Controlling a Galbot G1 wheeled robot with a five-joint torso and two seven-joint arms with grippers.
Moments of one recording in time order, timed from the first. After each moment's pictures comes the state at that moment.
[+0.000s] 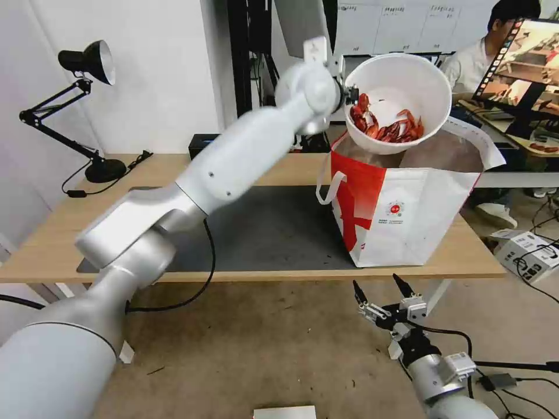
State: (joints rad) left arm -0.24 -1.48 0.51 -1.20 -1.32 0.43 -0.58; right arm -1.68 0.94 0.37 2.14 0.45 0.18 0.23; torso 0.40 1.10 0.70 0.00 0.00
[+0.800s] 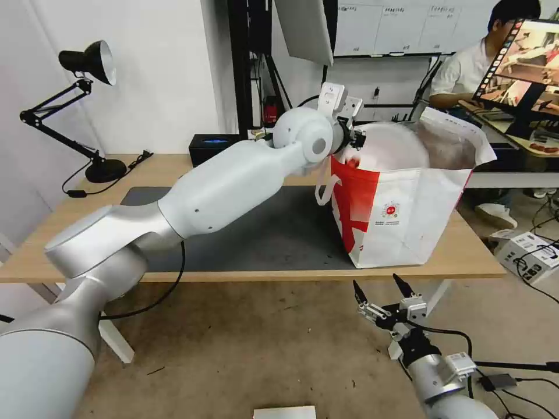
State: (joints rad) left arm -0.24 -1.36 0.57 -1.39 -1.48 0.67 -0.46; right arm -1.68 0.94 0.37 2.14 0.45 0.18 0.23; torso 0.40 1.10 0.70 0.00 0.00
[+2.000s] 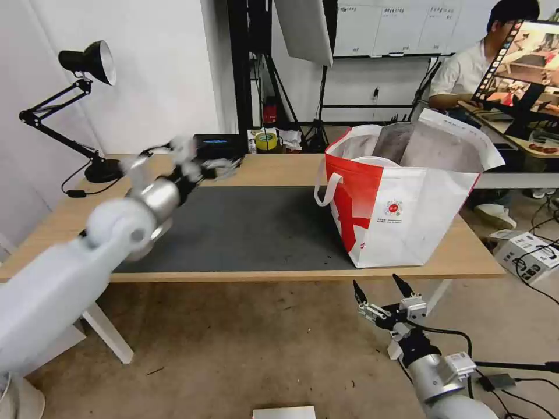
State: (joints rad) left arm 0.78 -0.60 -0.14 -1.86 -1.03 0.01 0.00; right arm -1.68 0.94 0.37 2.14 0.45 0.18 0.23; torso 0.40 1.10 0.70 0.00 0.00
